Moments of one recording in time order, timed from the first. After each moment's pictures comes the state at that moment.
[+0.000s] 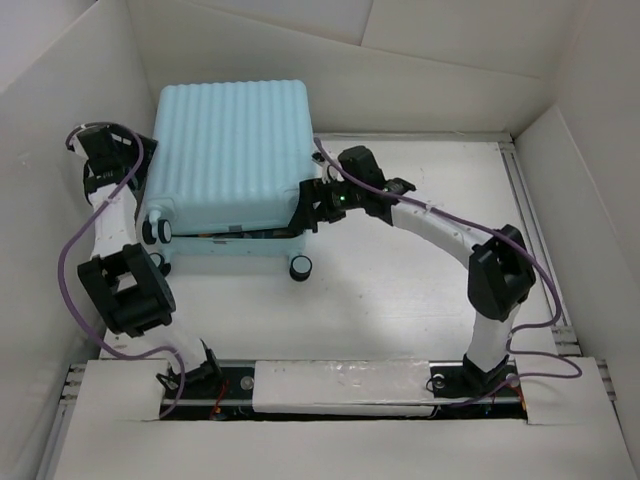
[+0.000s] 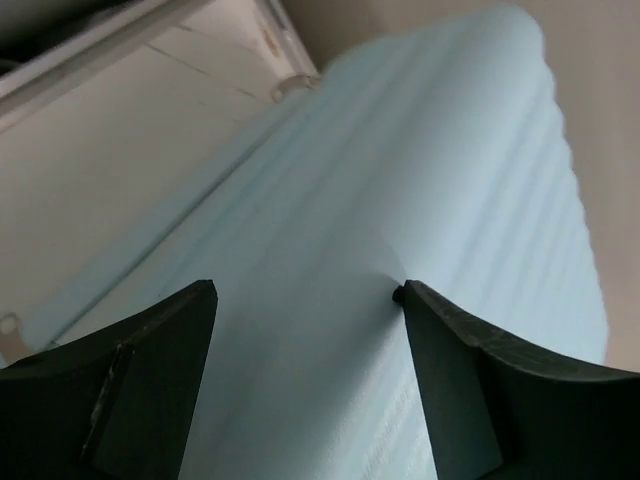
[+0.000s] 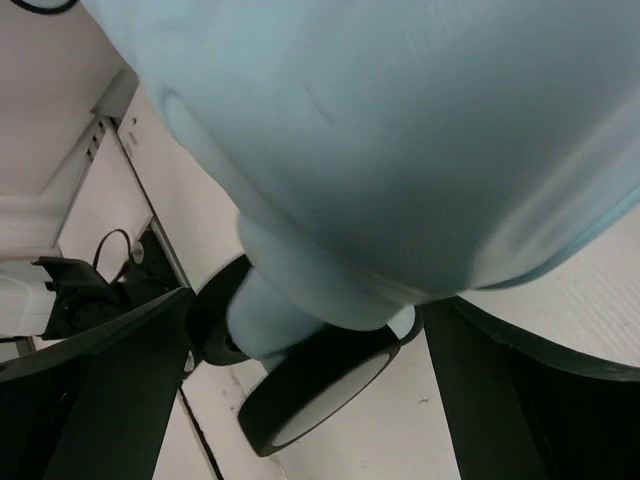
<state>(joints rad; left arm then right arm) 0.40 1.71 1.52 -0.35 0.13 -0.84 0.67 1.85 1.57 -0.31 -0.53 0.41</state>
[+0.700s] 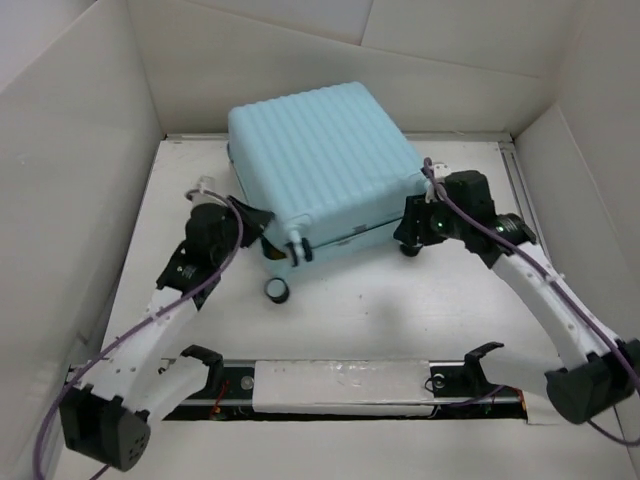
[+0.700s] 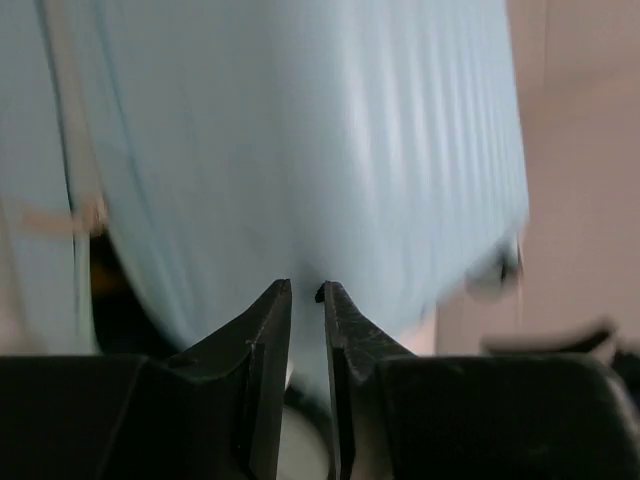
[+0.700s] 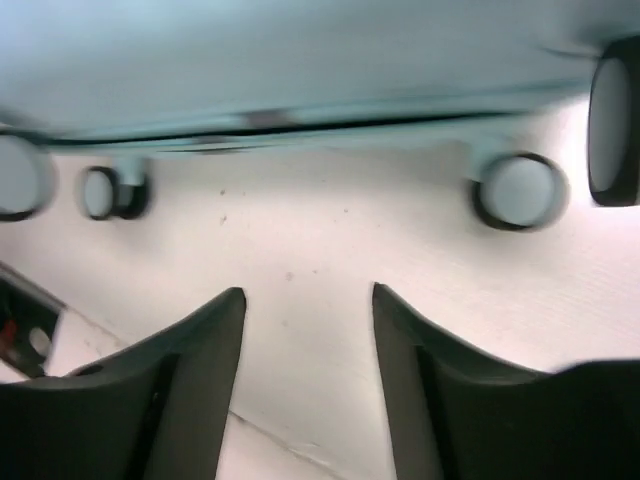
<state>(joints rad) -0.28 0.96 0.76 -0.14 -0.04 -0.96 0.40 1.19 1.13 -0.68 -0.20 0.25</state>
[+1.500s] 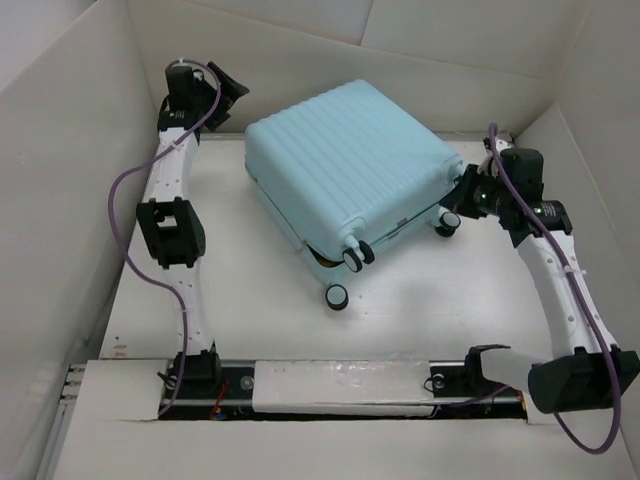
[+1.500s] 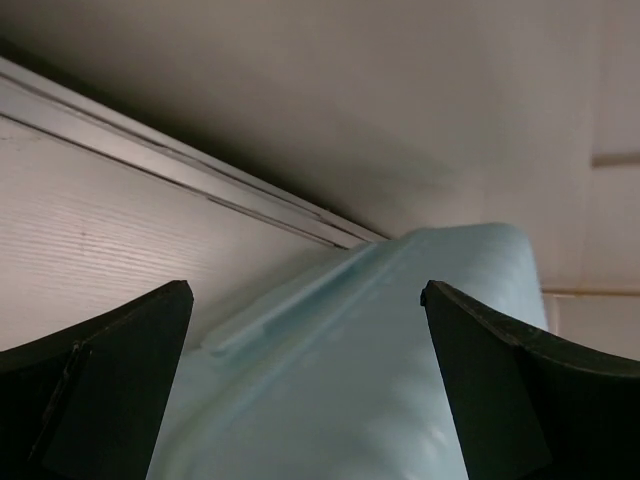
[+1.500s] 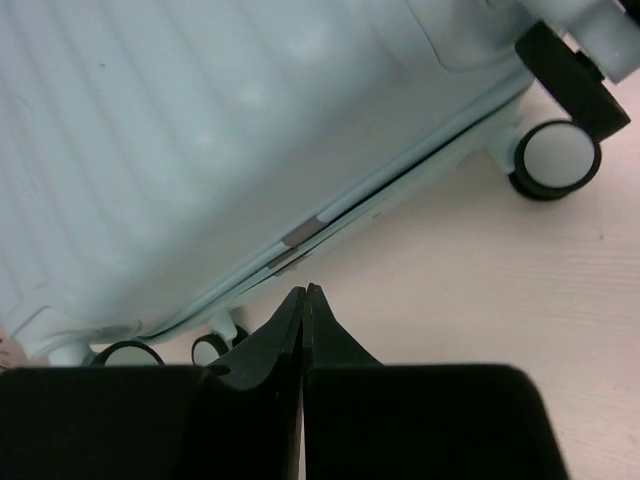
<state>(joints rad) 0.03 2.27 2.37 -0.44 0.31 -0.81 0.07 1.17 1.28 -0.69 -0.30 0.34</state>
